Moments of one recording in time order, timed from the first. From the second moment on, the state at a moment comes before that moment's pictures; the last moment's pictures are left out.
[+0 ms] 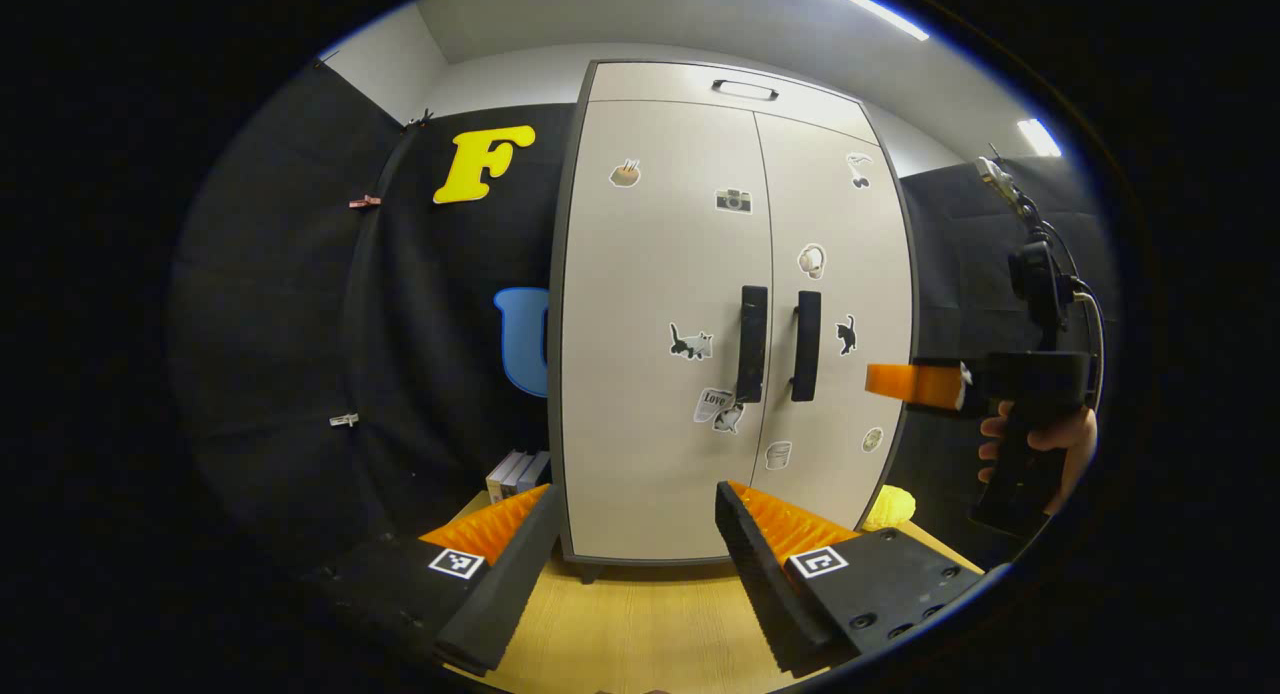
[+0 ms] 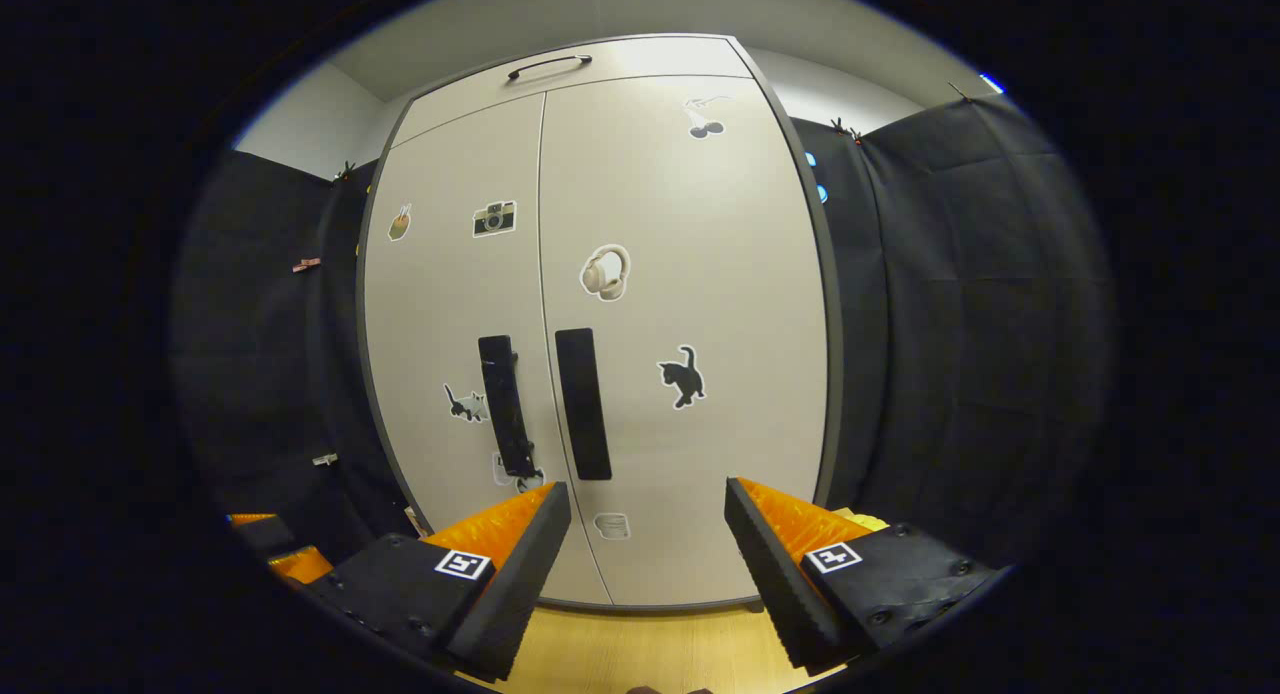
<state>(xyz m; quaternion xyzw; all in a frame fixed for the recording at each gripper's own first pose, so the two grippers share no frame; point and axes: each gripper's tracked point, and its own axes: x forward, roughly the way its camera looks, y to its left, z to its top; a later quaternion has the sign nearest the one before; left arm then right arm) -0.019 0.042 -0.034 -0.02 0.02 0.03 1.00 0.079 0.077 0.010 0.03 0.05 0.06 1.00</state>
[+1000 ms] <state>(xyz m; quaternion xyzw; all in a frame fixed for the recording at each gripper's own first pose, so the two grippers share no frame) -0.036 0.087 -0.045 -0.02 0.04 0.08 1.00 0.194 0.119 0.027 0.05 0.08 0.04 0.99</state>
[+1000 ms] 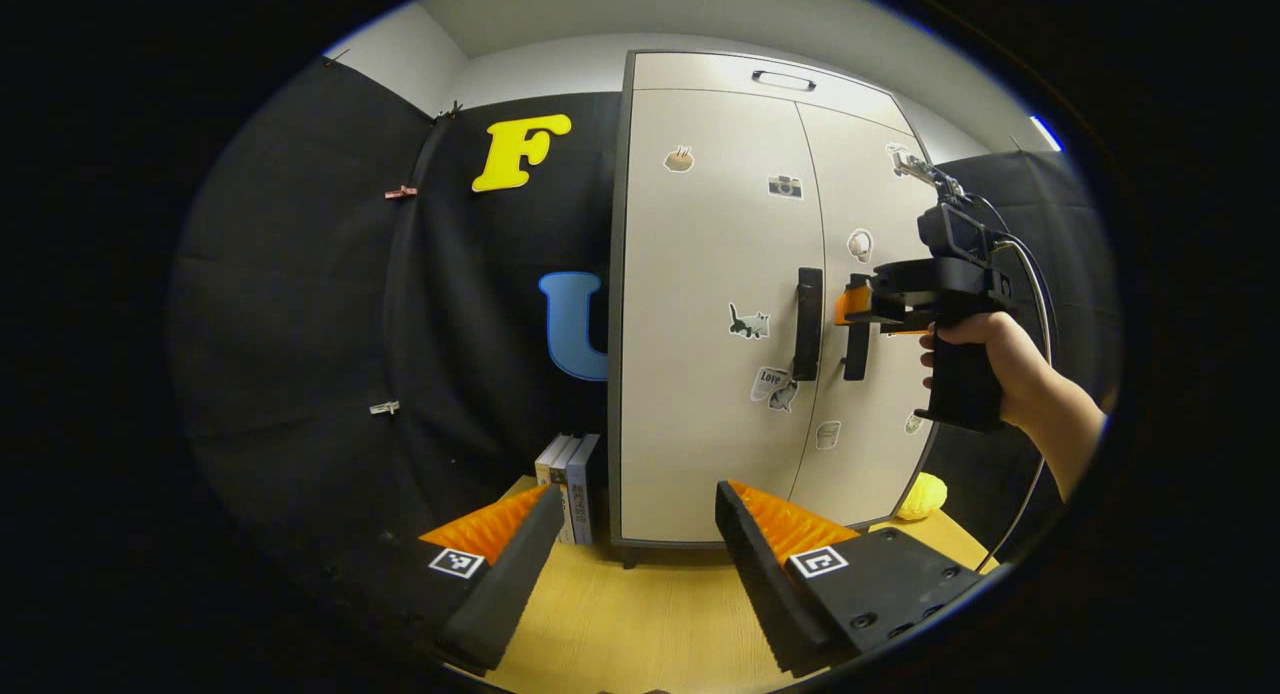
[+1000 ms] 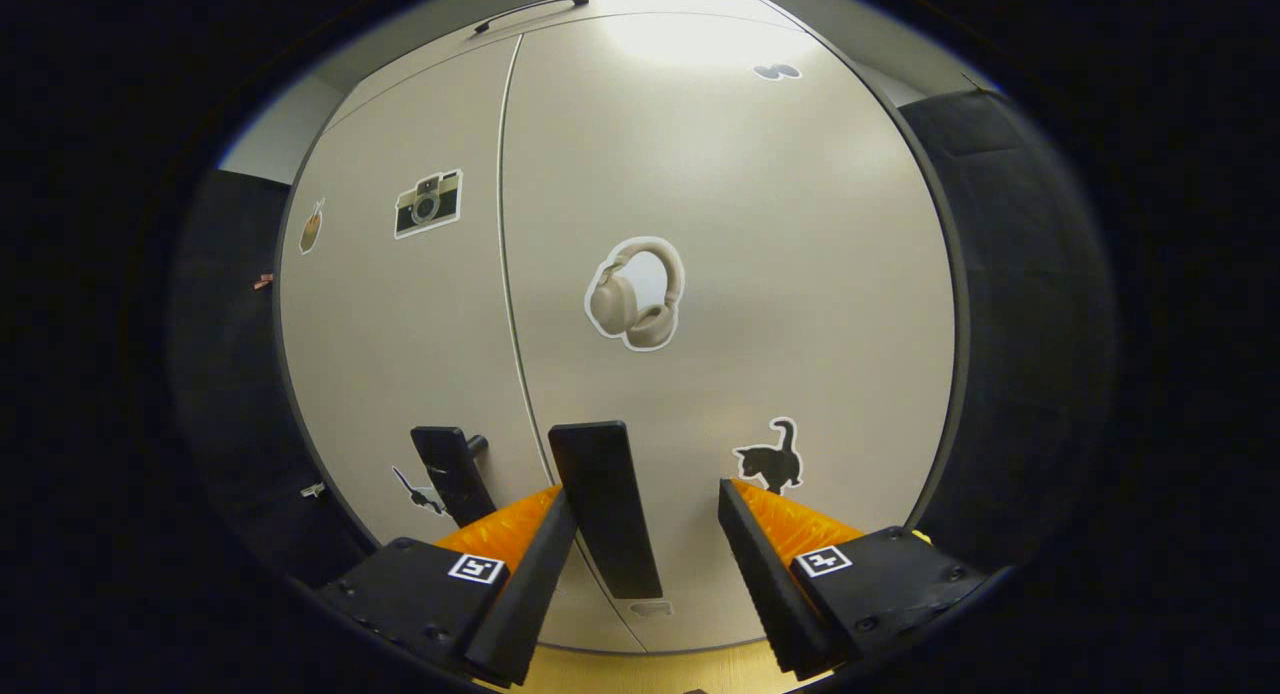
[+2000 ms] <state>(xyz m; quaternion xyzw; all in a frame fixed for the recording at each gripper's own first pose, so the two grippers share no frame) -0.055 0.078 -0.043 -0.04 0.03 0.05 1.00 0.193 0.134 0.006 0.01 0.11 0.10 0.99</state>
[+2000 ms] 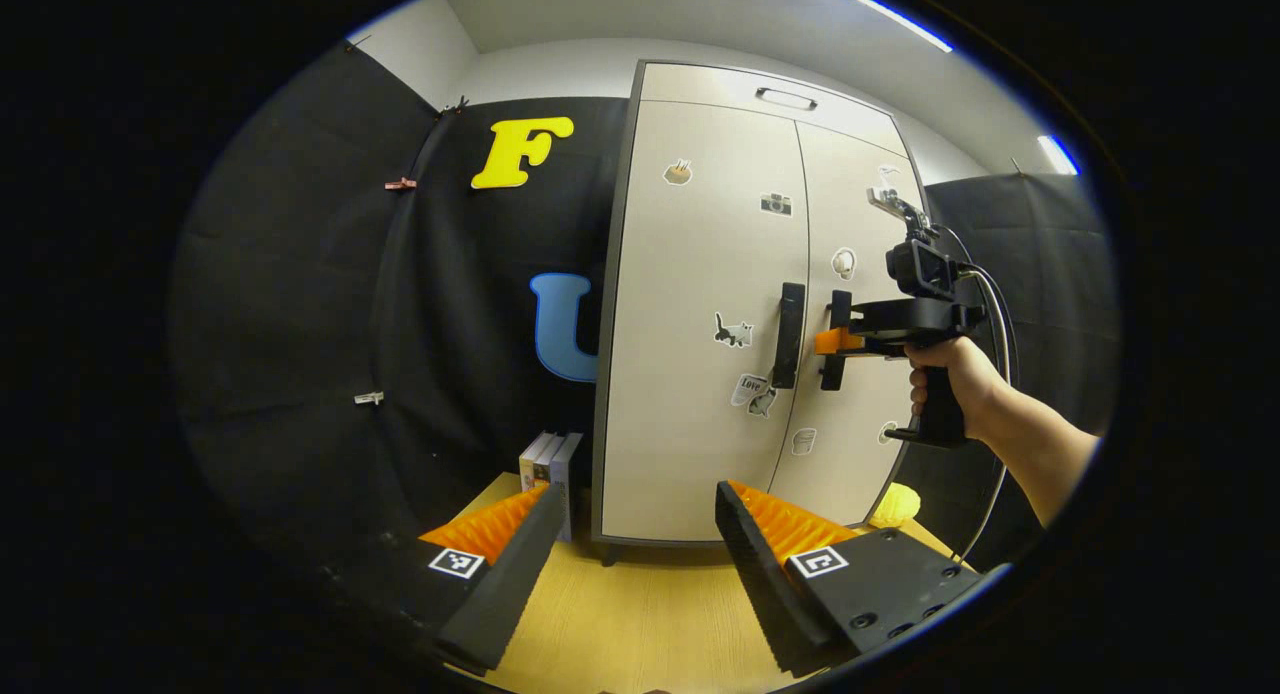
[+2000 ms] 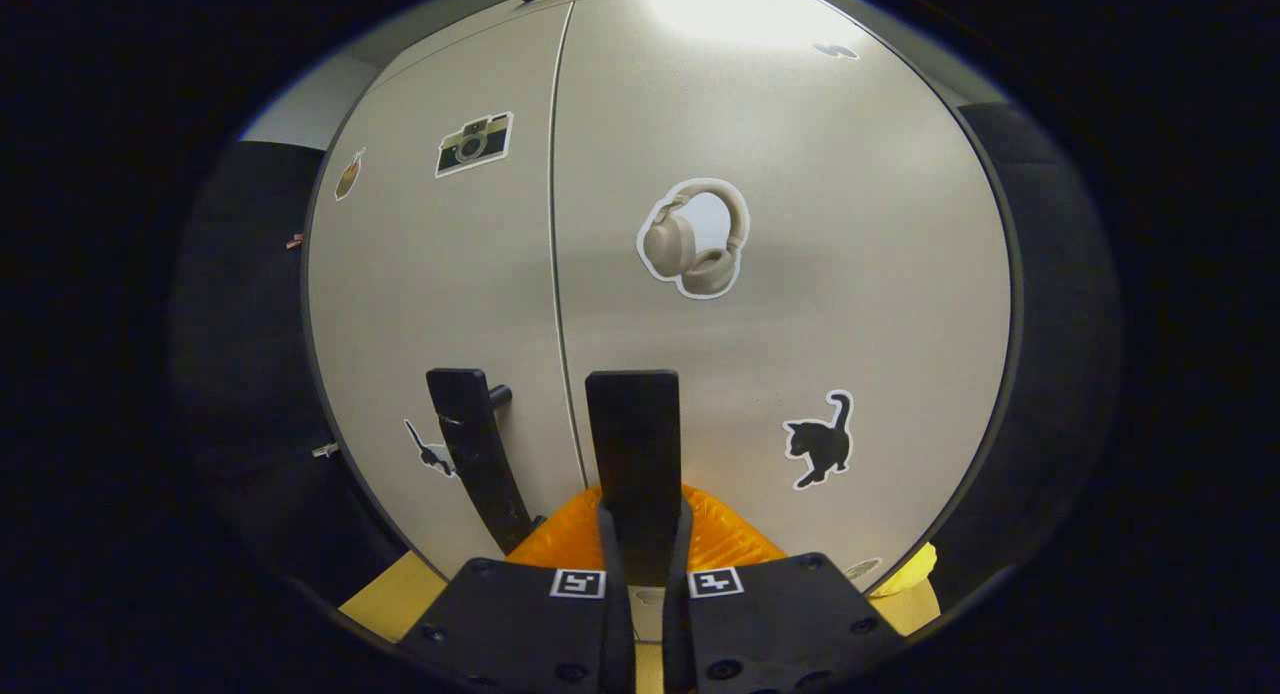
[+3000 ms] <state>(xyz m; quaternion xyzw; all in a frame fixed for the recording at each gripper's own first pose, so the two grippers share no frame) -0.027 0.043 -0.024 -0.02 0.03 0.01 1.00 0.118 0.081 0.023 0.05 0.07 0.10 0.99</state>
